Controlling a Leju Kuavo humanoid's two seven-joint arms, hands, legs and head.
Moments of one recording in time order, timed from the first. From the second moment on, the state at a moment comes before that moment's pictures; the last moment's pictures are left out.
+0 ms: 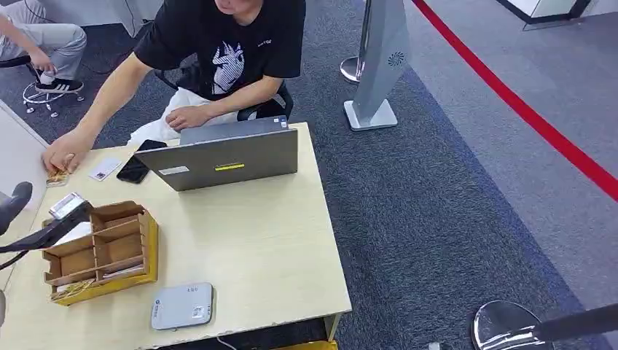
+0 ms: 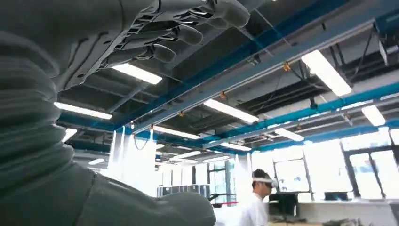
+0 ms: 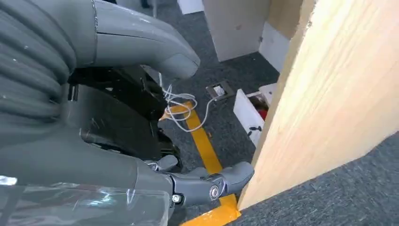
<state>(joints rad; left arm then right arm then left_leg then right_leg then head) -0.23 0.29 0.02 -1.78 -1.37 0.09 -0.09 0.42 0.30 -0.28 -1.23 -0.29 0.26 0.01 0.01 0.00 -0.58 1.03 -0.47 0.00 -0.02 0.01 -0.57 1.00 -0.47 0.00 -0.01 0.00</state>
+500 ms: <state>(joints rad) -0.26 0.34 0.07 -1.79 -1.54 -0.10 0.00 0.40 0.30 -0.28 -1.22 -0.17 0.30 -0.05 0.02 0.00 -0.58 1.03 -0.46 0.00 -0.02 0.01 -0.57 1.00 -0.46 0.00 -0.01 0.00</state>
